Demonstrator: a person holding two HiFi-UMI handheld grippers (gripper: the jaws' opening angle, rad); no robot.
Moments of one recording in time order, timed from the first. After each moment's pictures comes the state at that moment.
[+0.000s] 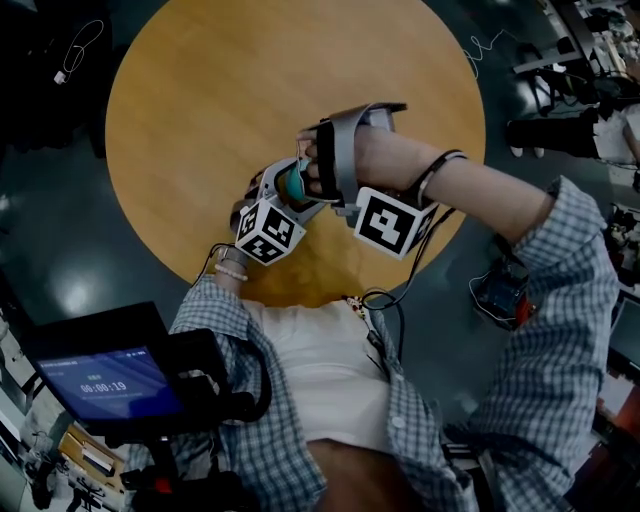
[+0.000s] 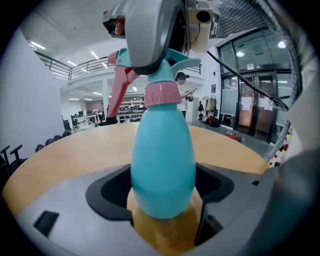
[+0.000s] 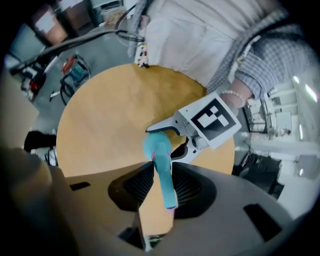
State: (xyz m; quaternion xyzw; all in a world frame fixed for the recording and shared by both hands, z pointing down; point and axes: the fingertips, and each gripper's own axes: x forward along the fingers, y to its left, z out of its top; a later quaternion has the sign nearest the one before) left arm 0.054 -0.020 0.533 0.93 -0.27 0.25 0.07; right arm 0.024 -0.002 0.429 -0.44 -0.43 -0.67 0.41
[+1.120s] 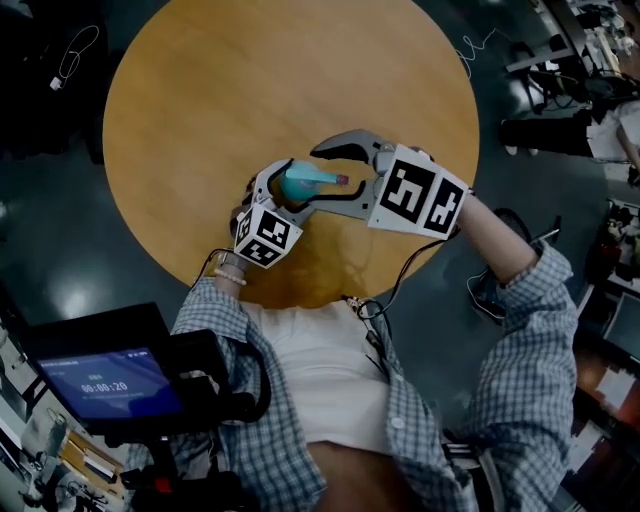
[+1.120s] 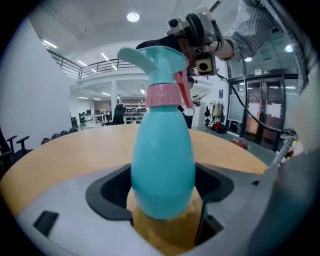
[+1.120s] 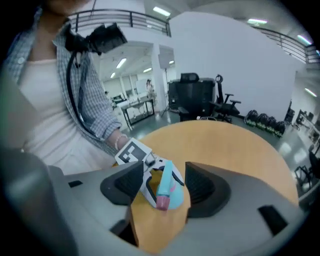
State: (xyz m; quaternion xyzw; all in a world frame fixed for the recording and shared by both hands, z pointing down) left arm 0.053 -0.026 0.532 0.92 -0.31 0.23 0.10; right arm 0.007 -0.013 0.373 -0.04 -0.92 0.05 0.39
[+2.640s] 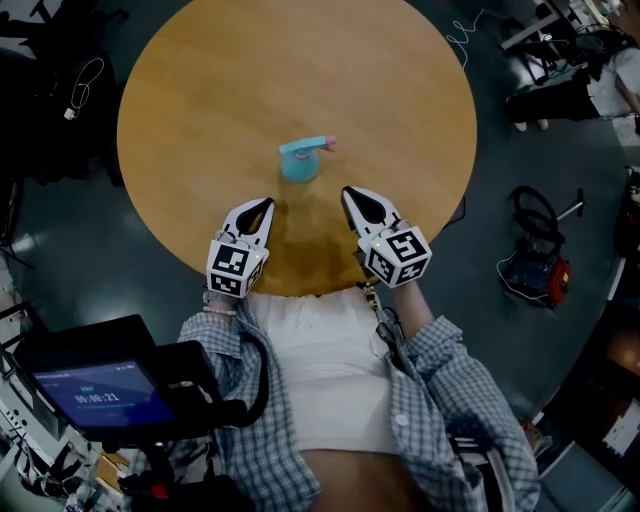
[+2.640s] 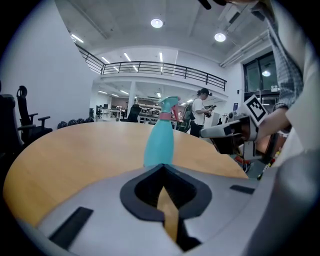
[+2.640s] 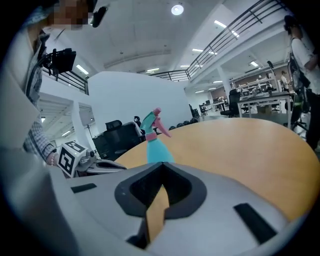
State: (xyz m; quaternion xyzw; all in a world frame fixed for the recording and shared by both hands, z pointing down) left arm -0.033 -0.005 0.536 0.90 -0.36 0.17 0.18; right arm 0.102 -0.013 0.493 0.46 -0.85 0.23 0.10
